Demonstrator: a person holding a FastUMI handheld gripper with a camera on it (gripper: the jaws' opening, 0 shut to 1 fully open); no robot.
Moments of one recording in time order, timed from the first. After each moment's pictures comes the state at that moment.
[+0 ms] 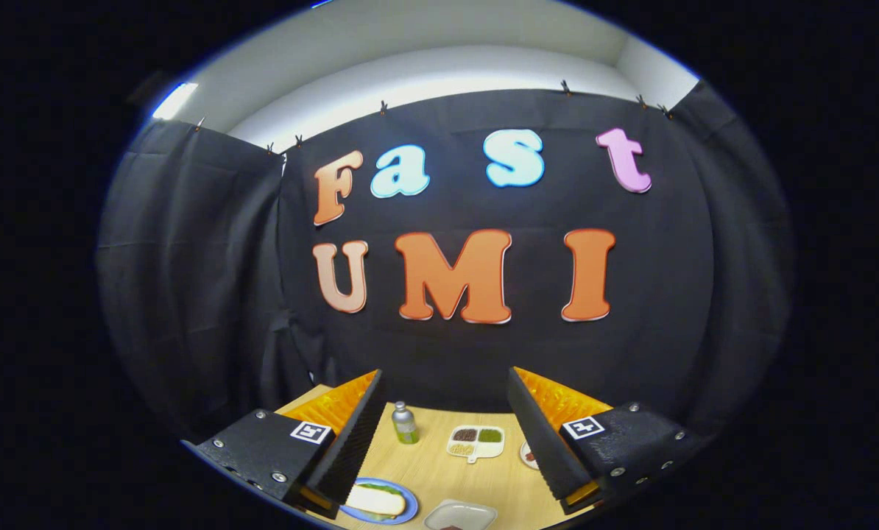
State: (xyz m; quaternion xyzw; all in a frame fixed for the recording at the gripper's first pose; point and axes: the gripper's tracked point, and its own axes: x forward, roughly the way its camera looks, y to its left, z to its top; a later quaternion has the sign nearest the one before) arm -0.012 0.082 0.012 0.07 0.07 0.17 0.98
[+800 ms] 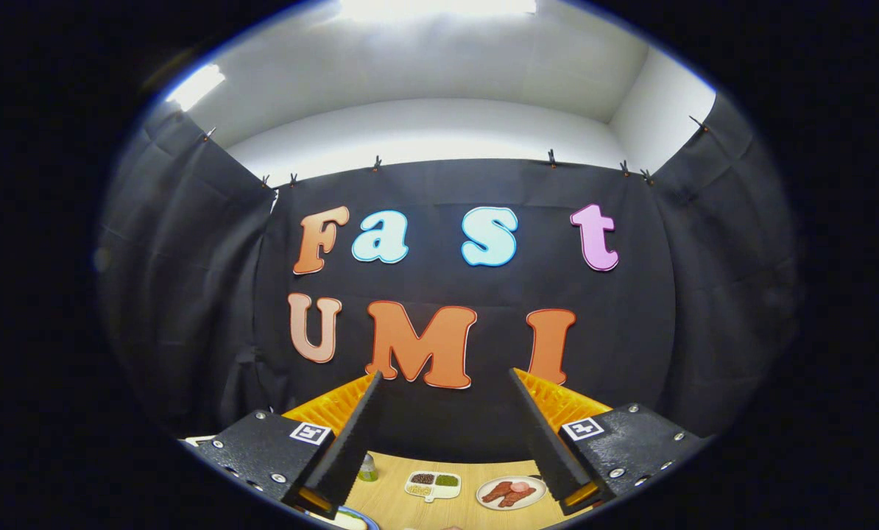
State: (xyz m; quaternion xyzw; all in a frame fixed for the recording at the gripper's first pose) arm -0.015 0.048 0.075 0.04 -0.03 0.12 0.99
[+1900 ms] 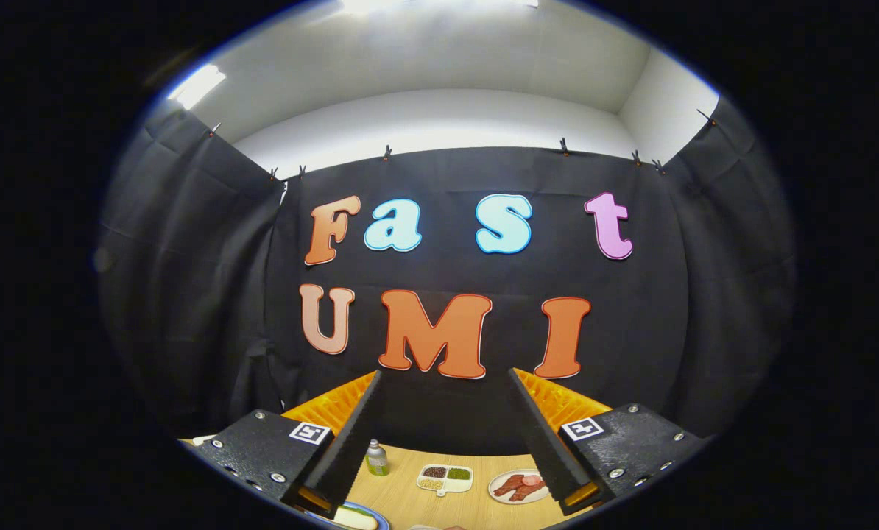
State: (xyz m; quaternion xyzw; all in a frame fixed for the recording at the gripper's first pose) arm -0.020 0.072 0.071 0.04 -0.01 0.14 0.99
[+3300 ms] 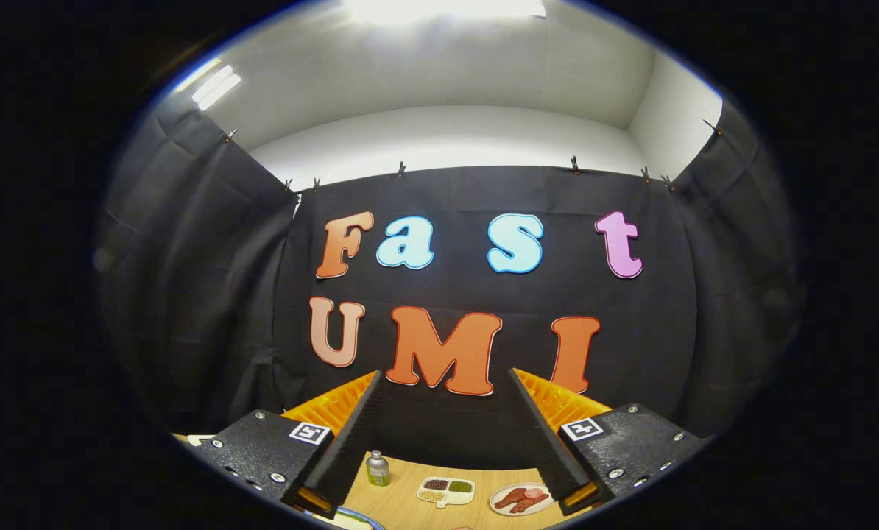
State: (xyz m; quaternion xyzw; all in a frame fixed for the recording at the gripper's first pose) arm -0.022 0.080 0.080 0.04 -0.05 0.16 0.99
